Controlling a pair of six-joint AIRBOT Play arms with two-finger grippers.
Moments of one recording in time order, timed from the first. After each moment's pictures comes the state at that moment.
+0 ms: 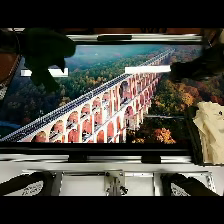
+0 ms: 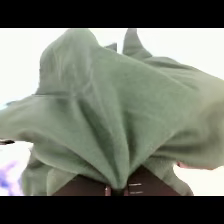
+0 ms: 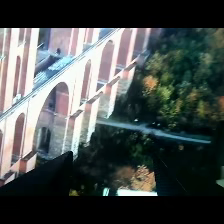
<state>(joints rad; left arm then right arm) -0.21 -1.27 1.92 1.53 -1.31 -1.55 0.19 -1.18 1.77 -1.66 1.57 1.60</state>
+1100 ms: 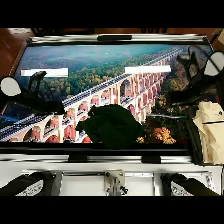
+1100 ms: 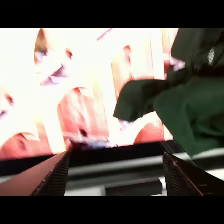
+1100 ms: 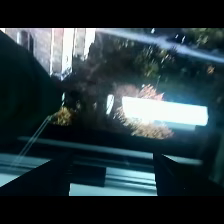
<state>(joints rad) -0.13 -1.14 1.16 1.33 -1.44 -1.62 0.09 -1.23 1.45 -1.52 1.69 1.51</state>
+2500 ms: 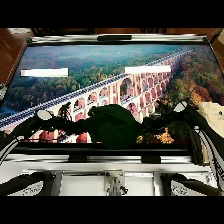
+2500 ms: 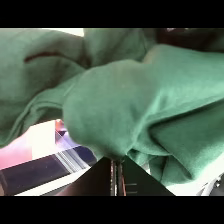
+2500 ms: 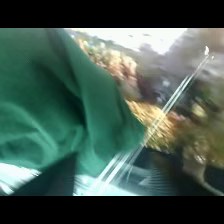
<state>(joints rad) -0.22 -1.26 0.67 0.67 -0.96 -1.39 0.02 -1.36 0.79 -0.94 1.19 1.41</state>
